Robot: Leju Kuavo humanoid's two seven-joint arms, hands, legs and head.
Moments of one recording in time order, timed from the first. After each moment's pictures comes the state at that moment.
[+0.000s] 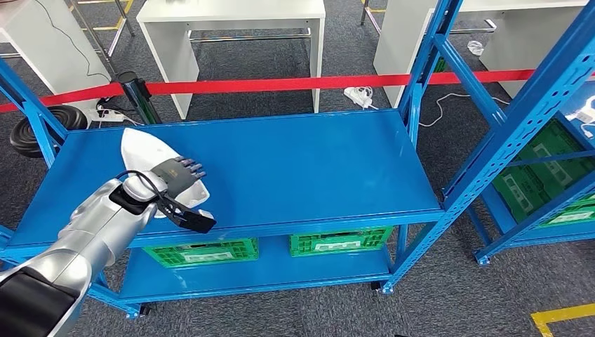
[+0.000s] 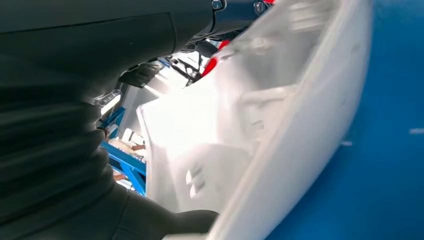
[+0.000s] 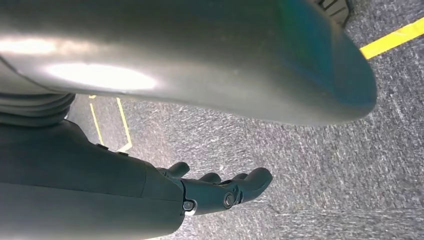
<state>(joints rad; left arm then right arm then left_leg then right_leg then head) -0.99 0.07 -0.73 -0.23 -1.49 -0.07 -0.23 -0.06 0.22 -0.85 -0.20 0.80 -0.17 0.06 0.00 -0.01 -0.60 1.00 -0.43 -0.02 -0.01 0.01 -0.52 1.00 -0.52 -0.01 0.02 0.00</state>
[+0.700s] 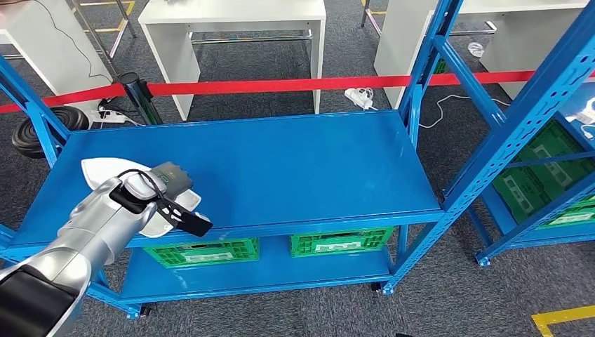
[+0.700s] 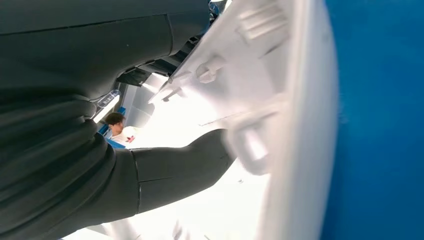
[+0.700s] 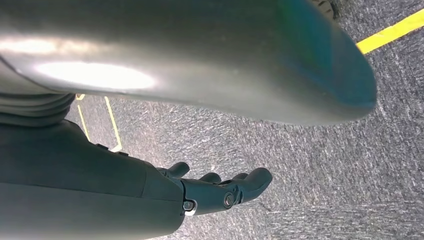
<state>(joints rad) -1.00 0.06 -0.76 -0.22 -1.50 -0.14 -0.25 -0.06 0.23 -0.86 -0.20 0.78 -0.18 0.02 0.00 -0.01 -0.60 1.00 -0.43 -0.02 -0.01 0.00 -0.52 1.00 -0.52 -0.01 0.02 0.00</state>
